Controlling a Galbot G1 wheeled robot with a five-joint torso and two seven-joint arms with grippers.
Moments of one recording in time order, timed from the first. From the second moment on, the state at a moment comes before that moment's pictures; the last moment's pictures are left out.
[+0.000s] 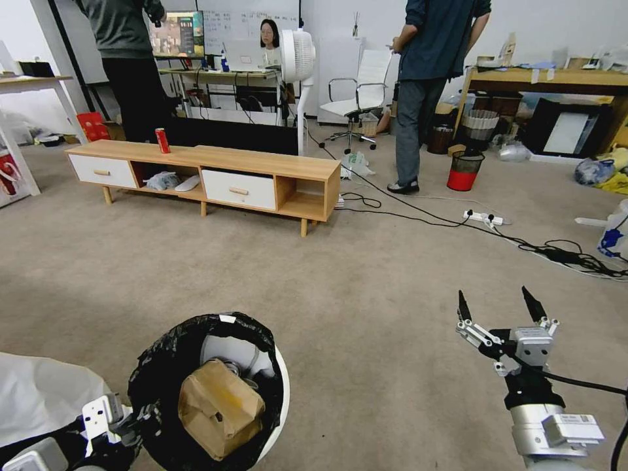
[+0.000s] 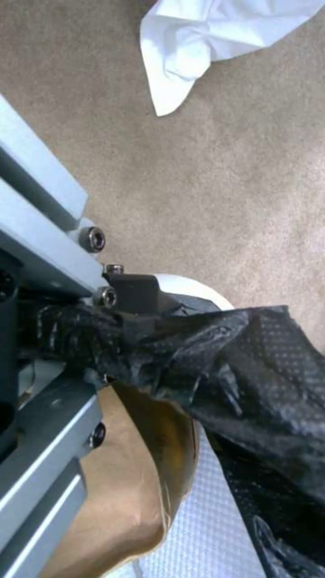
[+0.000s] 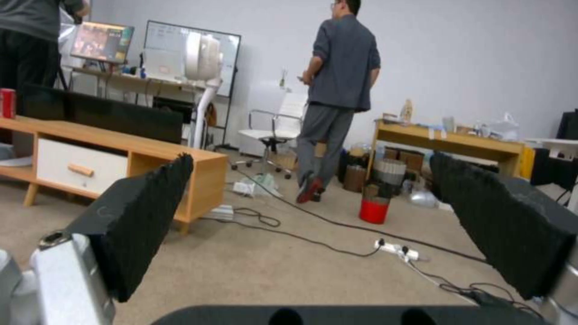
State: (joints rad) left arm 1.76 -1.53 -0.89 -2.49 -0.78 0.74 -0.23; right arm -1.61 1.12 0.60 2.27 0.17 0.08 0.32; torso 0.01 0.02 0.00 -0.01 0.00
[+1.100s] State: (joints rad) left arm 1.76 -1.53 -0.90 -2.47 -0.77 0.74 -0.20; right arm -1.62 1.13 0.60 2.26 0.17 0.10 0.32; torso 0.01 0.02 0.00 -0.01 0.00
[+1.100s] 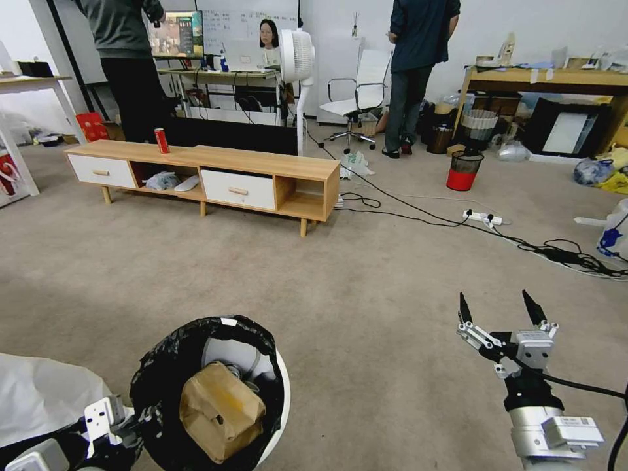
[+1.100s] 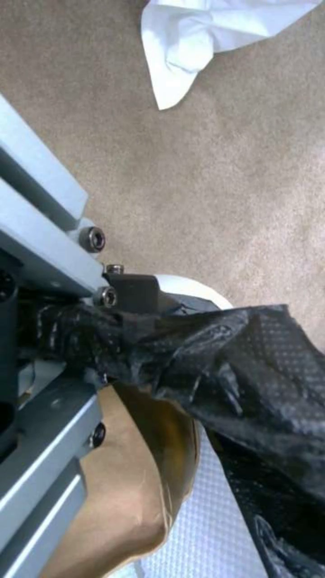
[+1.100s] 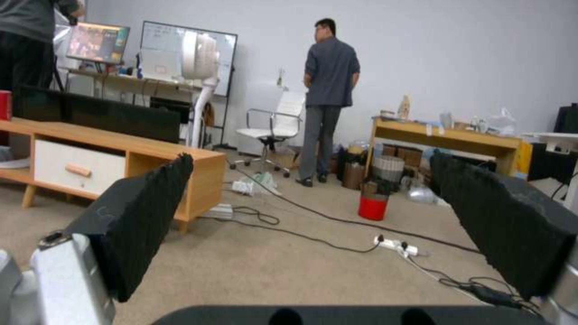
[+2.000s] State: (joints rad) left arm 1.75 -1.54 -0.90 -2.46 -0.77 0.74 -0.20; right arm -1.61 1.13 0.60 2.25 0.17 0.12 0.32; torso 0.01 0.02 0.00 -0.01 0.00
